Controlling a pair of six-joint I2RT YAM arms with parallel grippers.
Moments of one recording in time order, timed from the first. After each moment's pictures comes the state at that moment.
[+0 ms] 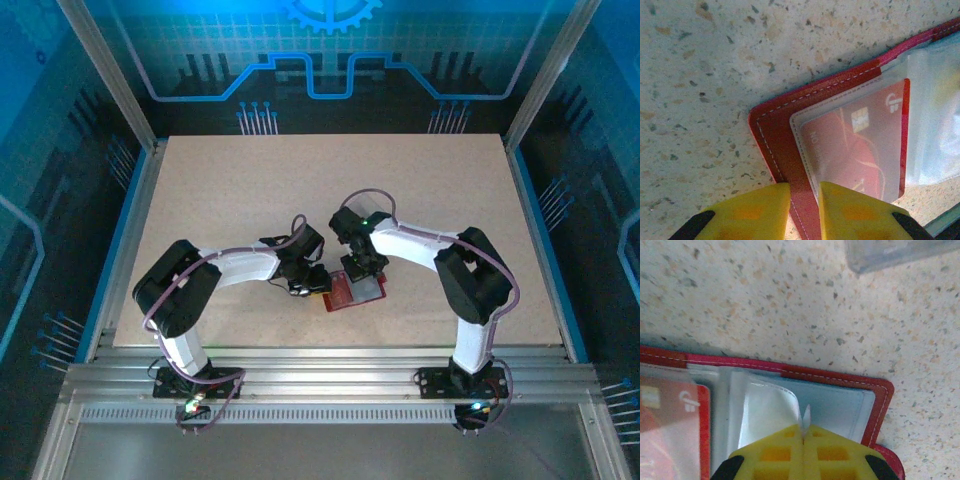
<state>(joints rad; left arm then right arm) -0.67 1.76 0.95 -0.38 0.35 -0.82 0.70 1.86 1.25 -0.86 0.10 0.27</state>
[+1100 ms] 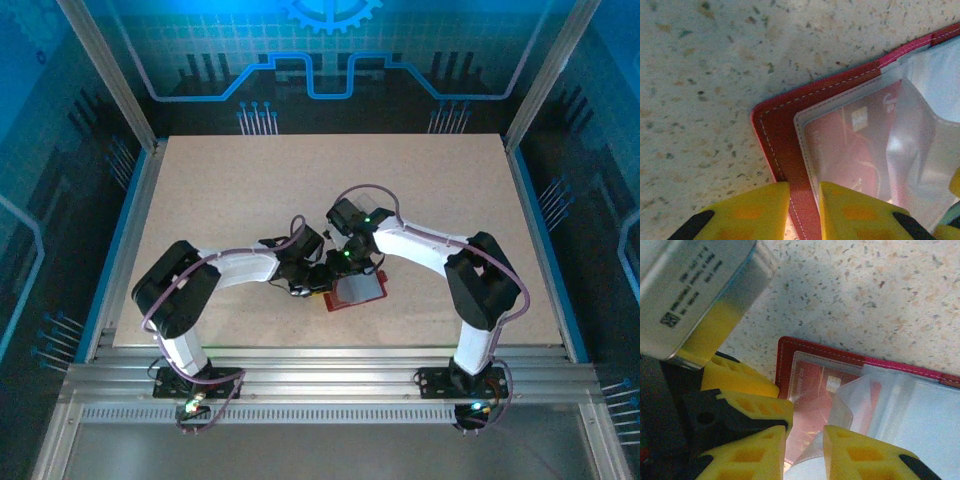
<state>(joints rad) -0.68 1.75 0.93 -0.35 0.34 -0.87 0.71 1.81 1.27 -0.77 -0.27 0.37</state>
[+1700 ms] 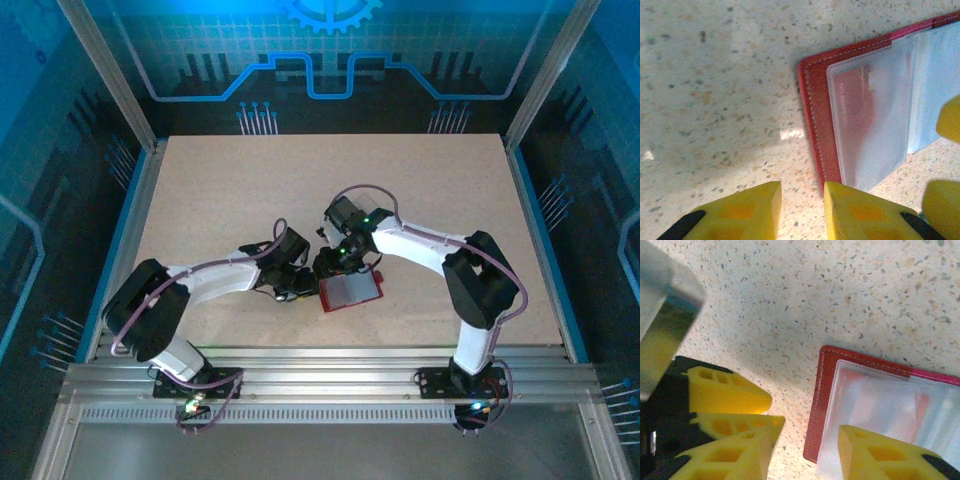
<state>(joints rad) -0.66 1.55 0.82 -0.43 0.30 -0.88 0.71 1.82 1.27 -0.69 -0.41 0.42</state>
